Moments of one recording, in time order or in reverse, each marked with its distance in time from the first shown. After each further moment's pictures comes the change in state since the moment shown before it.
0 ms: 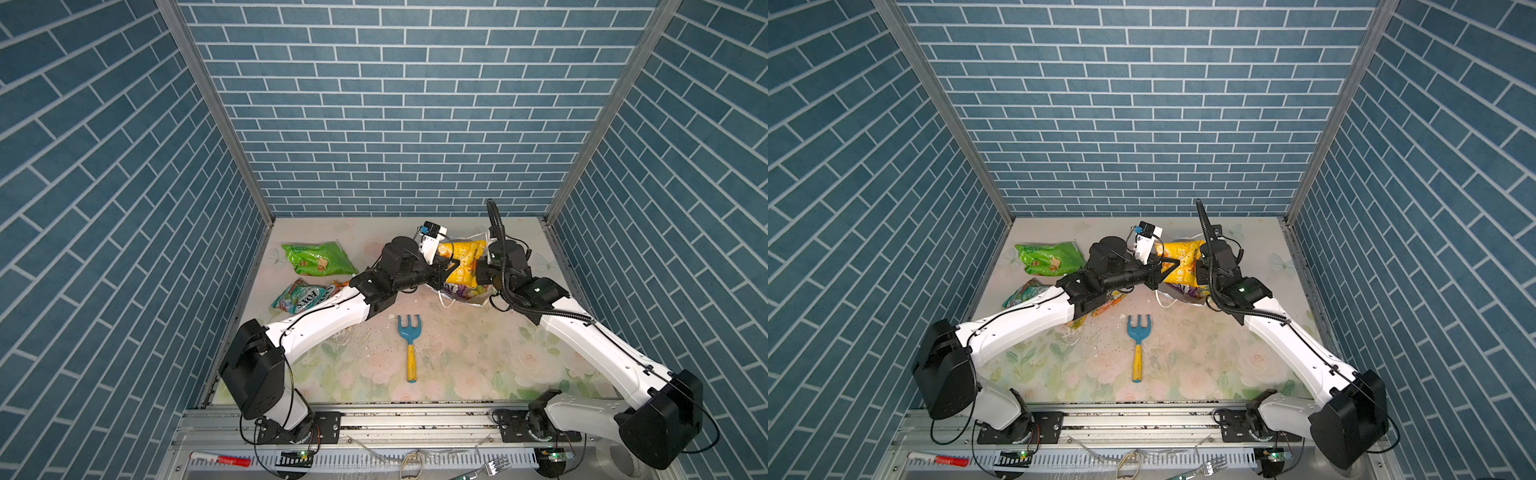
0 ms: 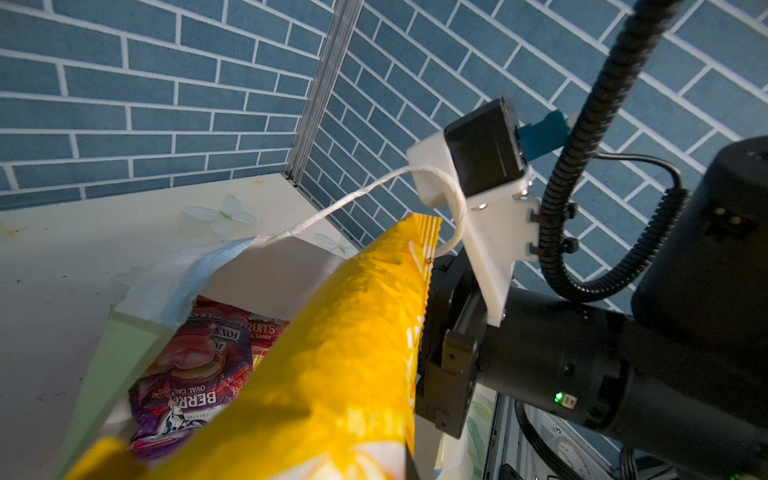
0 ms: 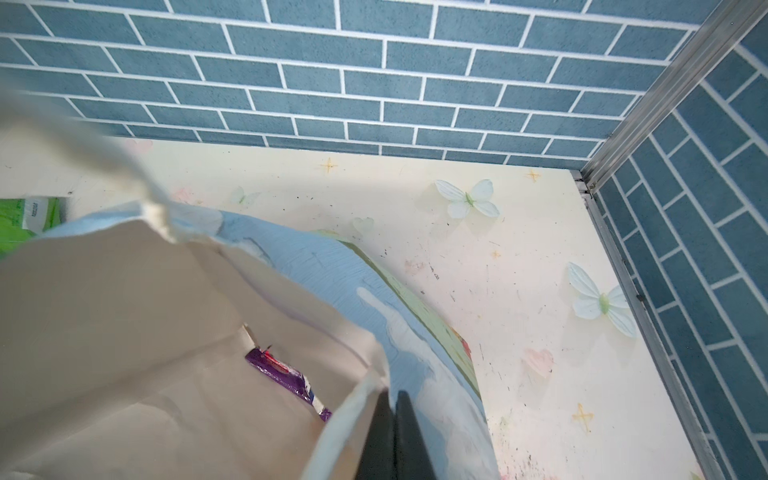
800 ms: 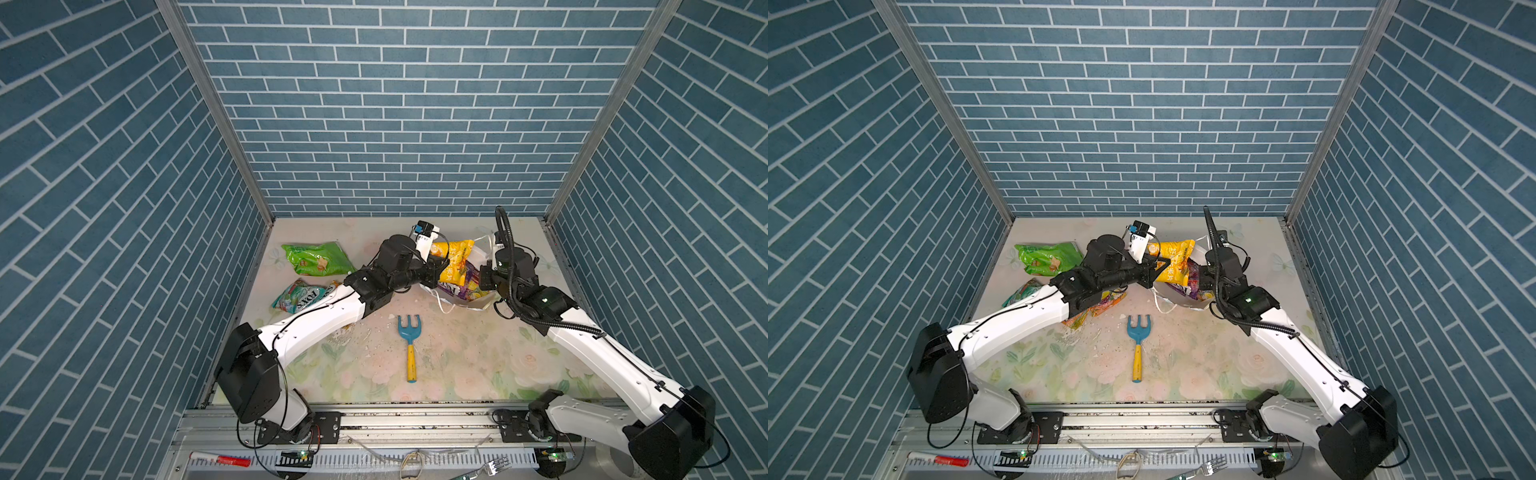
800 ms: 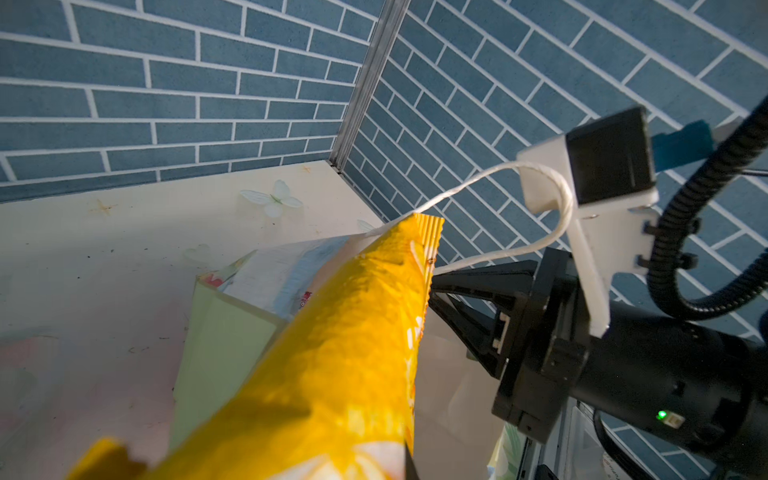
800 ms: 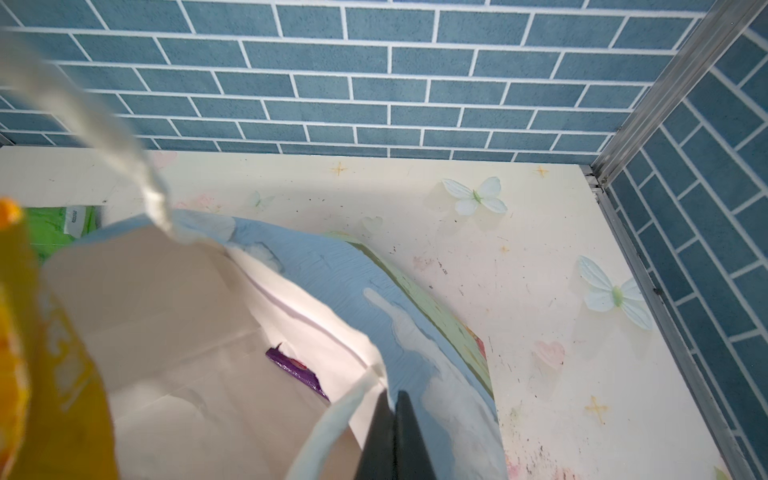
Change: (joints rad) left arm 0.026 -0.023 0.019 -0.145 -0.086 0.031; right arm 0.000 -0.095 -0.075 0.016 -0.025 0.039
